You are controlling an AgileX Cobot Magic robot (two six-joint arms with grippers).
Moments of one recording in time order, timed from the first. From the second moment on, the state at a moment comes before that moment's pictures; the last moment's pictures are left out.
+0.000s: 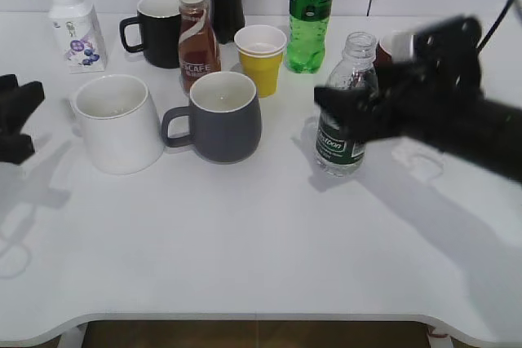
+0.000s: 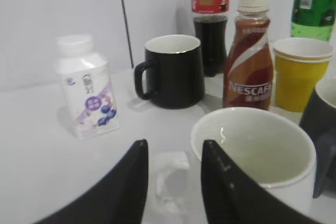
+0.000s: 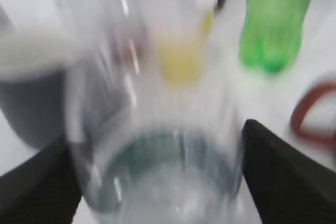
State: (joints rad) left arm -0.08 1.43 -0.24 0.31 -1.00 -0.10; right arm 0.37 1.71 -0.56 -0.37 -0.89 0.25
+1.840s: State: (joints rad) left arm -0.39 -0.01 -0.53 0.10 1.08 -0.20; right arm 0.54 0.07 -0.51 -0.15 1.05 0.17
